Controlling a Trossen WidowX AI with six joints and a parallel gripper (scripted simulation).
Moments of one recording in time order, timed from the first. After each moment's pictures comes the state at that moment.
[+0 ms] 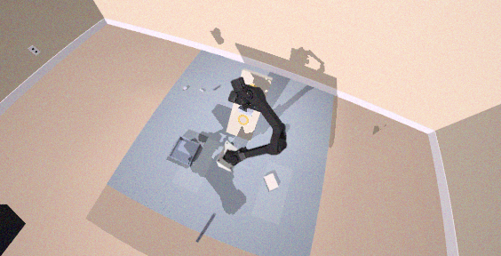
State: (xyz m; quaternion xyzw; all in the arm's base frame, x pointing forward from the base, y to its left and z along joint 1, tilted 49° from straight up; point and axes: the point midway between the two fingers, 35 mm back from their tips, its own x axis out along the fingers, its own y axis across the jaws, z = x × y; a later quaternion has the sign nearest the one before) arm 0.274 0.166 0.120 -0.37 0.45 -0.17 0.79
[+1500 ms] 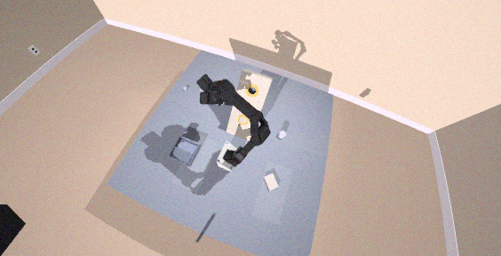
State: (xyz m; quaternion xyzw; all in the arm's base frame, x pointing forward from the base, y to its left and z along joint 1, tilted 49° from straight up) arm 0.197 0.276 0.044 -0.45 0.52 -0.05 0.73
